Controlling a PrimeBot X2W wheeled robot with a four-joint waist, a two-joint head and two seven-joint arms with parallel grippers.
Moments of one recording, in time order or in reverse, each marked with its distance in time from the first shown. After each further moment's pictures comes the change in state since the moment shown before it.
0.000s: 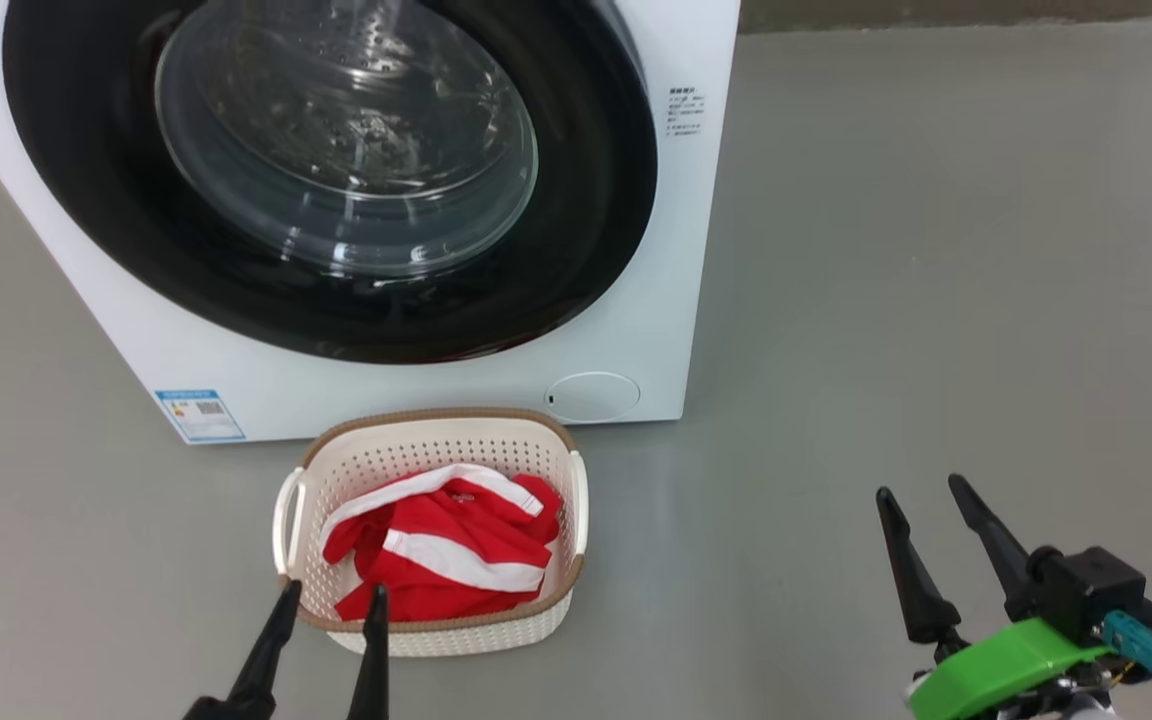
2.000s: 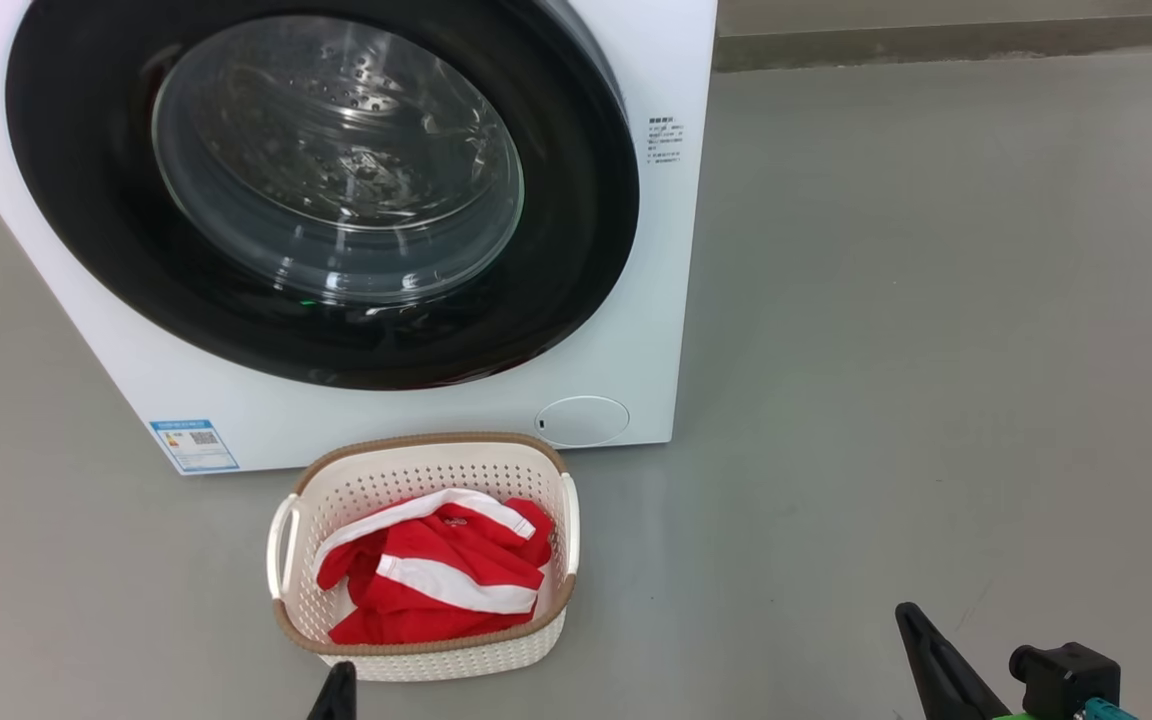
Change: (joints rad) left arm 0.069 -0.013 -0.022 0.087 -0.085 0.032 0.031; right arm 0.173 0.026 0.008 -0.006 0.052 0.000 0.076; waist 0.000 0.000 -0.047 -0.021
